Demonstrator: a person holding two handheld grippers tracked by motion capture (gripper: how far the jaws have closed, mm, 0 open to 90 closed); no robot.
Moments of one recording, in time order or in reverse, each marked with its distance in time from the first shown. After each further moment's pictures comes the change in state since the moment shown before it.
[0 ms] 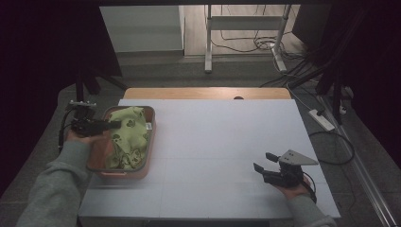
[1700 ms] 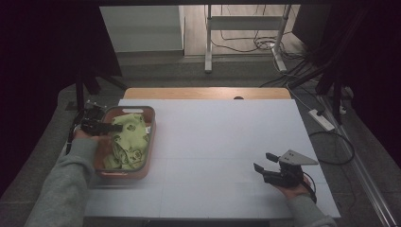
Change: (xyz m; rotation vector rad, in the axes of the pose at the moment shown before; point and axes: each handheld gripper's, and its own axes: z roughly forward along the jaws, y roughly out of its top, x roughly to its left) left arm 0.029 0.000 0.042 0.174 0.134 -0.069; right arm -0.001 -0.001 0.000 0.004 0.000 0.000
